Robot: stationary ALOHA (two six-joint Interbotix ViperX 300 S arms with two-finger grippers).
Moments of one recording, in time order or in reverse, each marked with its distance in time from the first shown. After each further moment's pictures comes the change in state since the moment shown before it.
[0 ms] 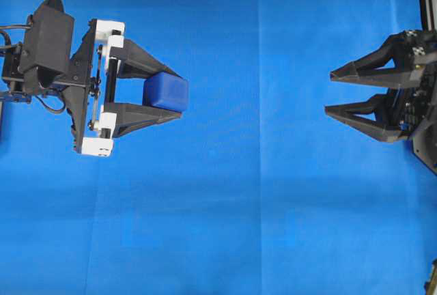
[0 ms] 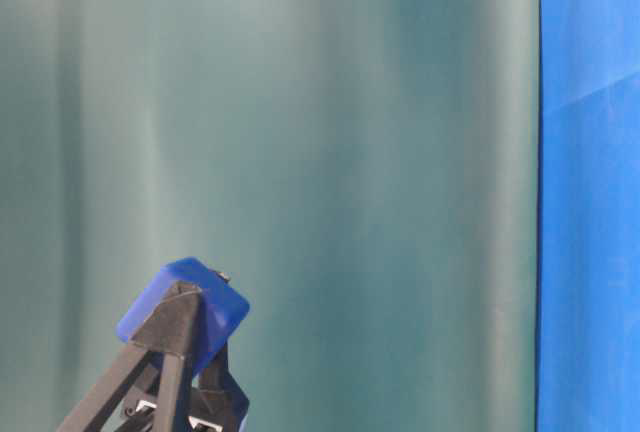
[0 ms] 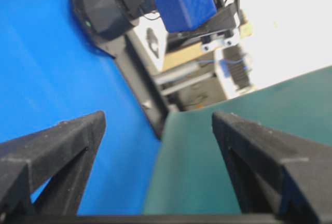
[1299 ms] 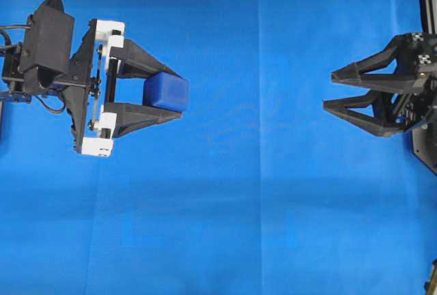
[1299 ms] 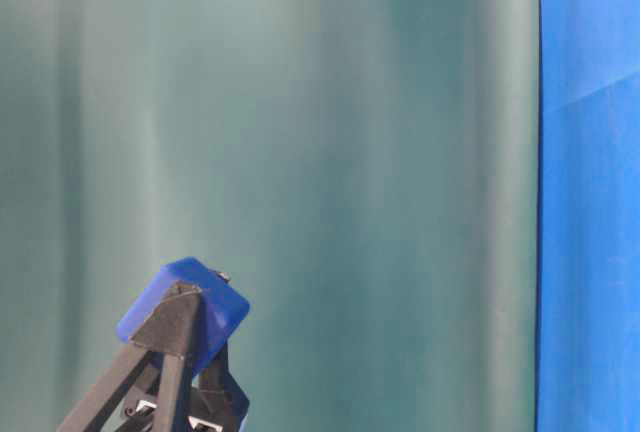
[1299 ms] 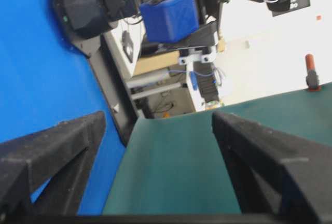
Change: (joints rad) left arm 0.000 0.000 0.000 0.000 0.002 0.000; right arm 0.000 0.023 -0.034 0.000 -0.025 -0.106
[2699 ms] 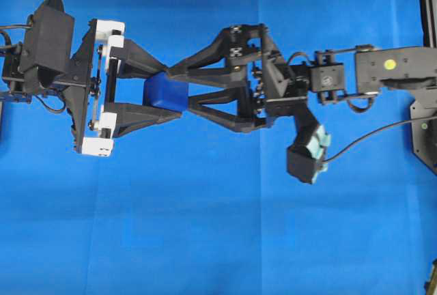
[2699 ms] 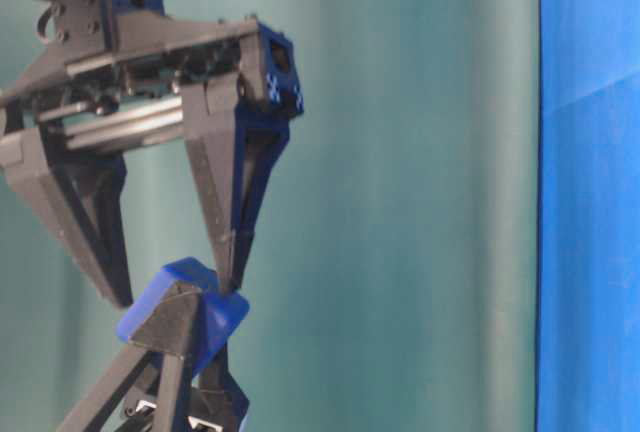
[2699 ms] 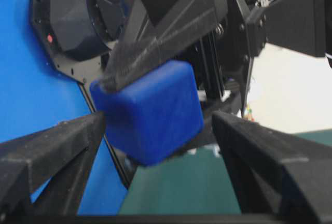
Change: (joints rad) left arm 0.000 0.000 0.000 0.000 0.000 0.000; right arm -0.008 0.683 -0.563 0.000 -0.038 -0.006
